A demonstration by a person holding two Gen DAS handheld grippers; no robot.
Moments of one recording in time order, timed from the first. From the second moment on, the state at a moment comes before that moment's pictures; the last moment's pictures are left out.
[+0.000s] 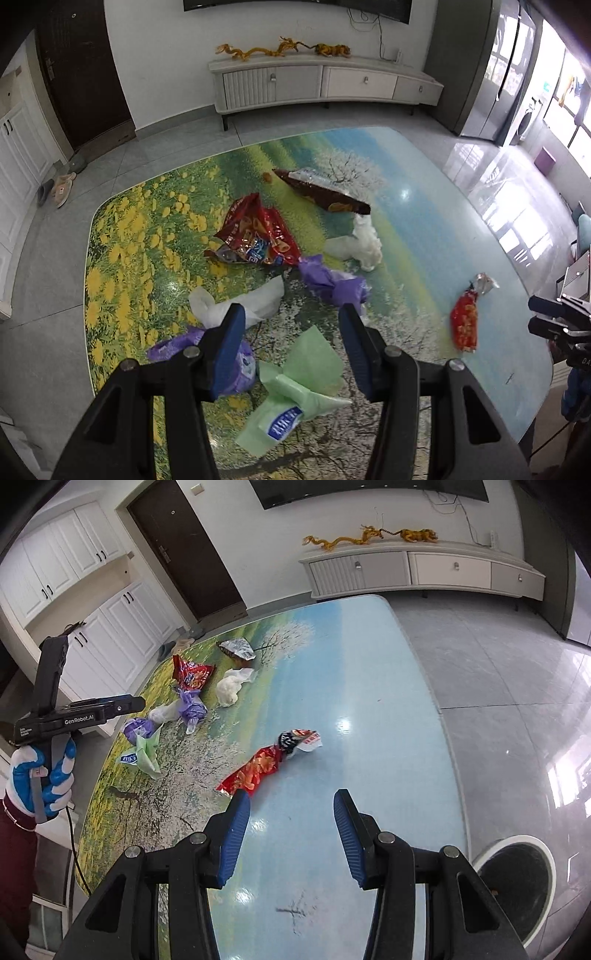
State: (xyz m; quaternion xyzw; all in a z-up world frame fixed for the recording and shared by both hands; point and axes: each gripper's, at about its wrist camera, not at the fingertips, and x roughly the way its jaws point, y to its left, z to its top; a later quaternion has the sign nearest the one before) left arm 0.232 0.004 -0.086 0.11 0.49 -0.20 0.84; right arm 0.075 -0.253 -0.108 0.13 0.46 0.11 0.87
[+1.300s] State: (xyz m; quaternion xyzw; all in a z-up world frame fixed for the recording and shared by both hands) left arm 0.236 0.018 -0.046 0.03 0.42 -0.17 0.89; right arm 0.078 -0.243 -0.081 0.11 0.42 0.12 0.89
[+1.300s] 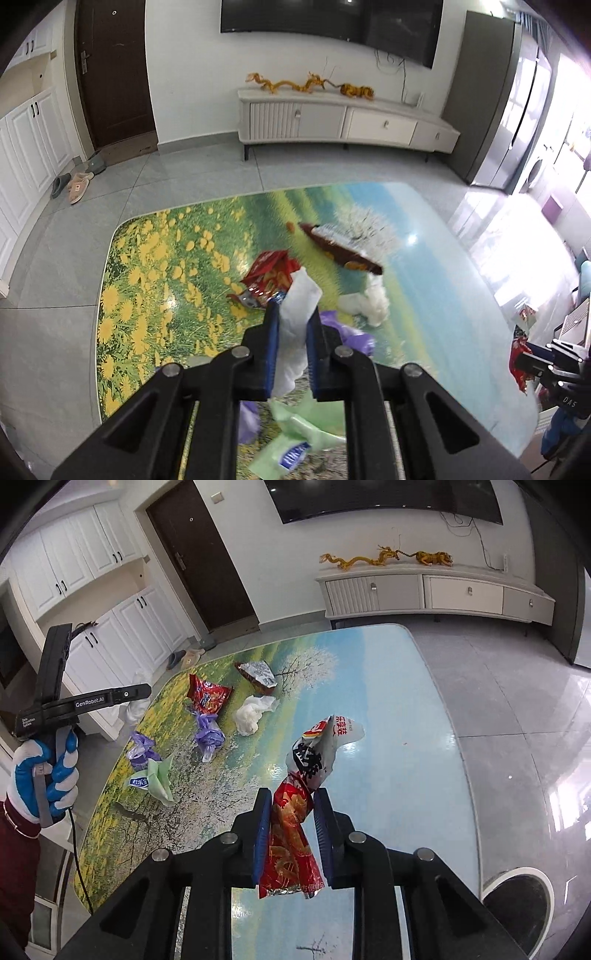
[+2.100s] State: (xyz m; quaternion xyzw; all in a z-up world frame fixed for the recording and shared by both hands) left arm 0.092 -0.264 -0.036 0.08 0.44 -0.44 0.78; right arm -0.095 -0.451 -0.108 0.23 0.39 -0.09 0.89
